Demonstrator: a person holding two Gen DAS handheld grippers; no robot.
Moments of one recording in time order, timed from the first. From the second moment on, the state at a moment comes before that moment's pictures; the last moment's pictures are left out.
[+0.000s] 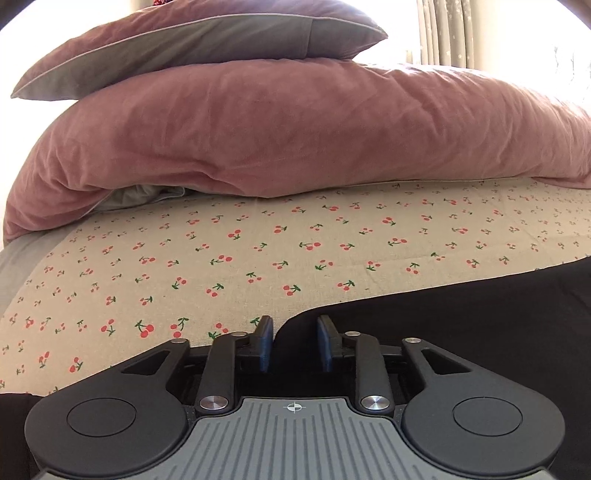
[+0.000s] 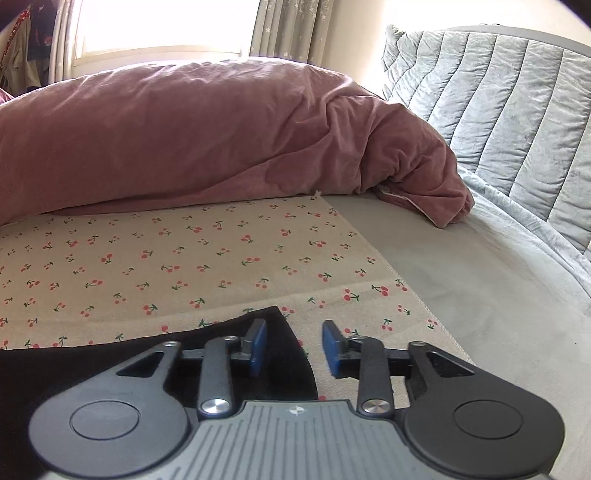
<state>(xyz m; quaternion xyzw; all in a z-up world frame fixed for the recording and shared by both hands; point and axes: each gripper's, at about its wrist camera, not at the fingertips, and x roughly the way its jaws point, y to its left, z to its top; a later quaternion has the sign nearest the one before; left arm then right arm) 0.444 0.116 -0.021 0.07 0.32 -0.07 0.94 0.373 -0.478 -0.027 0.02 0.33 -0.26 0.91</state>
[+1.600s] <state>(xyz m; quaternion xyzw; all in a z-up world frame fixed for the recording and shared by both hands) 0.238 0.084 0.011 0.04 0.38 -0.13 0.92 0.222 -0.363 -0.005 0.09 0.44 -0.16 0.88</state>
